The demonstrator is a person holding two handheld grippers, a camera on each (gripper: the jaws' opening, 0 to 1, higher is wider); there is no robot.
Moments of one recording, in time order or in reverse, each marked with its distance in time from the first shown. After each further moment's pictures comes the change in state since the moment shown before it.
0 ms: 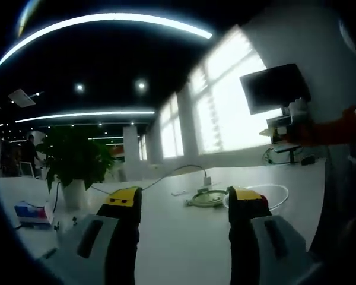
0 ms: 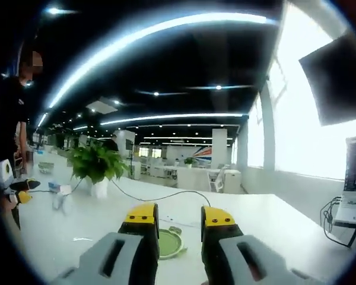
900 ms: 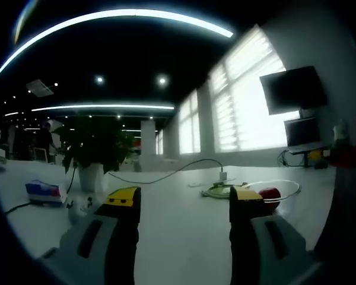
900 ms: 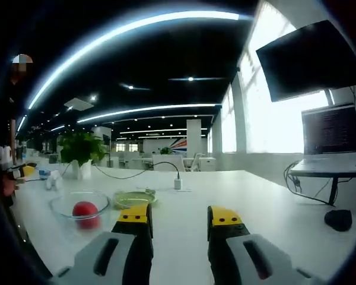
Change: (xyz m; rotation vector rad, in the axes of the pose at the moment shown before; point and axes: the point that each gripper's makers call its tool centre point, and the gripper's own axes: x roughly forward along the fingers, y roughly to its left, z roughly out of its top) left arm -0.026 0.032 -0.032 -0.068 0.028 0.145; right arm -0.115 -0.042 -0.097 0.097 0.074 -0.170
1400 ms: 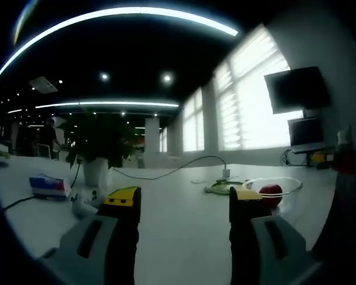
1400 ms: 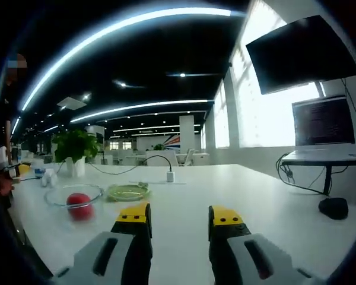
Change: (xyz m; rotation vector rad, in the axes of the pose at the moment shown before) left arm -0.007 0.004 -0.006 -0.011 0.013 0.025; right arm -0.010 -0.011 -0.013 0.018 0.020 -0.041
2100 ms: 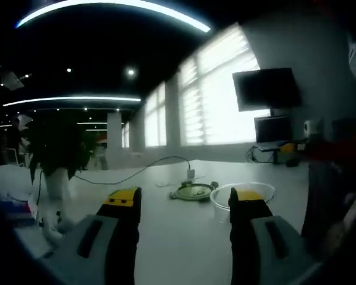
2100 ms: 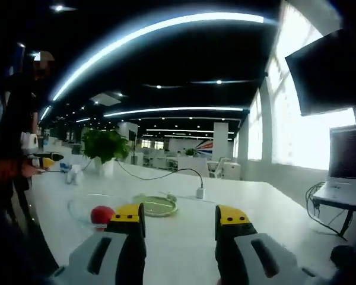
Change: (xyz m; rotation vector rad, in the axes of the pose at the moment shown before) left arm 0.041 -0.052 0.029 0.008 0.058 -0.344; right arm 0.019 0.059 0.064 -0.141 -0.026 0.304
